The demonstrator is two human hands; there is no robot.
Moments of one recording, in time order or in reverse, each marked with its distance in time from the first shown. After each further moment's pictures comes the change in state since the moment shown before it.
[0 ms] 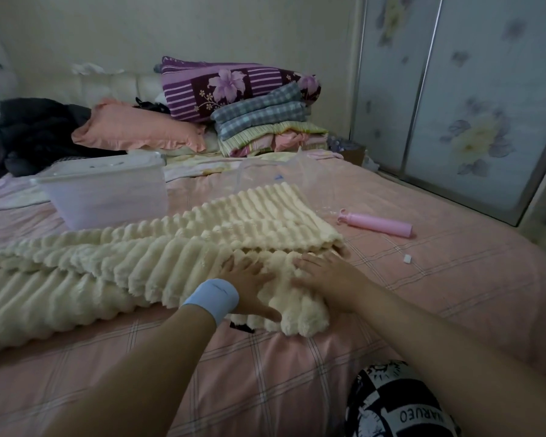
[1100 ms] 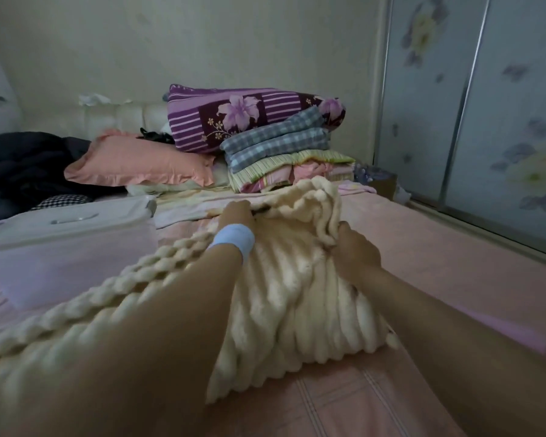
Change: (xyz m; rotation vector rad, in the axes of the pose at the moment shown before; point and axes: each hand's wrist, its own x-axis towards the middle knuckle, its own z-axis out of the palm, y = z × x) left_hand 0.272 -0.176 -0.190 -0.503 0.564 -0.518; right_hand 0.259 0.197 0.000 0.656 0.369 0.749
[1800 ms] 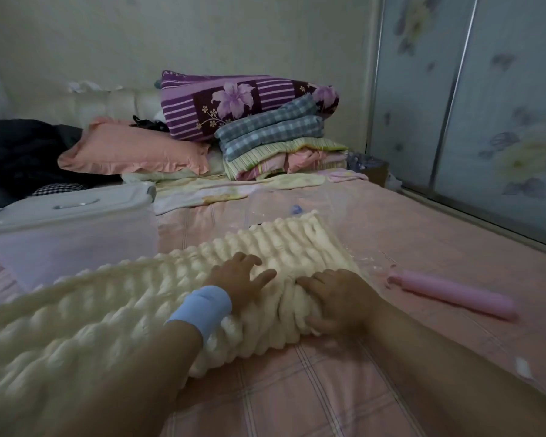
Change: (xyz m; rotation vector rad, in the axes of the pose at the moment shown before) left_hand -0.125 -0.070 0.055 0.087 -0.247 0.270; right_hand -0.104 0.029 0.040 -0.341 -0.127 -0.729
